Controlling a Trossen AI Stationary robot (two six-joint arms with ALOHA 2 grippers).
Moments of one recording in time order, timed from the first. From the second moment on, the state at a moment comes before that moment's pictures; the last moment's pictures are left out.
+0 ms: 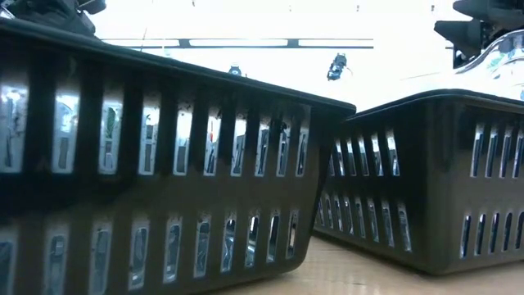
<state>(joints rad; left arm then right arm) -0.37 0.64 0.51 -0.38 -0.10 -0.41 0.61 0.01 0.11 0.06 0.59 -0.05</state>
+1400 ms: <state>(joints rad) -0.76 1.43 1.01 -0.83 -0.31 -0.54 0.61 0.01 0.01 0.19 0.71 -0.10</state>
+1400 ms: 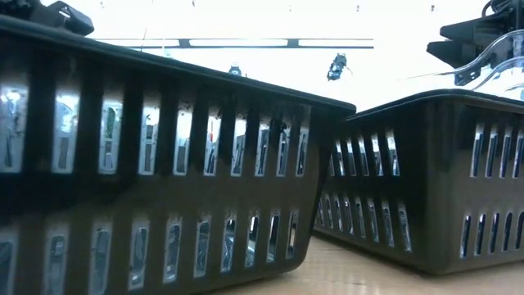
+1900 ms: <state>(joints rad) -0.75 1.52 1.01 -0.84 -0.23 -0.56 0.61 0.01 0.01 0.19 0.71 -0.10</state>
